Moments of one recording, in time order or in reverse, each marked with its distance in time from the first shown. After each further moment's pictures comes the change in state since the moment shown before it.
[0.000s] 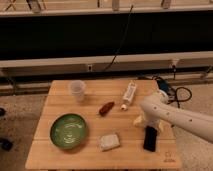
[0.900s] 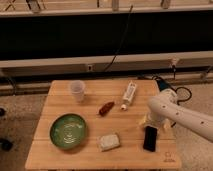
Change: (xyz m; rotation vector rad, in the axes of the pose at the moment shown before) arm -0.009 0.020 -0.030 0.084 -0.028 -0.034
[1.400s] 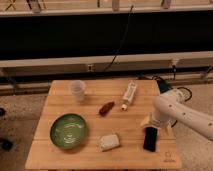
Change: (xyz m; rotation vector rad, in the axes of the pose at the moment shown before) arm -0.007 0.008 0.002 0.025 -0.034 -0.019
